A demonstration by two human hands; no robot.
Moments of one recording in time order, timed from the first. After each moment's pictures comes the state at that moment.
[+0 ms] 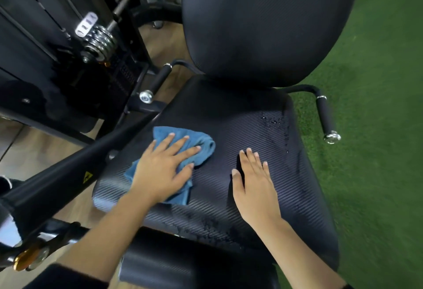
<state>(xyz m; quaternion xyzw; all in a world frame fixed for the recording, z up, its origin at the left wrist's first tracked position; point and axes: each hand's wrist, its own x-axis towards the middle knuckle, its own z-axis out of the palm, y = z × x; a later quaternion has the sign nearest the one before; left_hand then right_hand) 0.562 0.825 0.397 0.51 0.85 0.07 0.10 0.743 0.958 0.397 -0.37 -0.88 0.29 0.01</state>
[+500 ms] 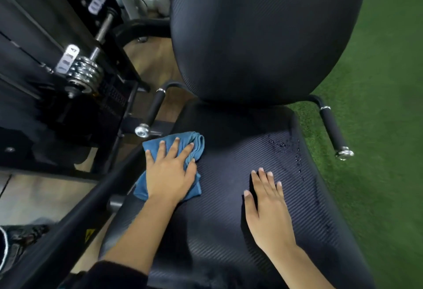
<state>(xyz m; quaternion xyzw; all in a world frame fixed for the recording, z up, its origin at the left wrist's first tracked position) 0.498 0.894 0.377 0.41 0.90 0.00 0.13 0.709 0.972 0.386 -0.45 -0.85 0.28 0.03</state>
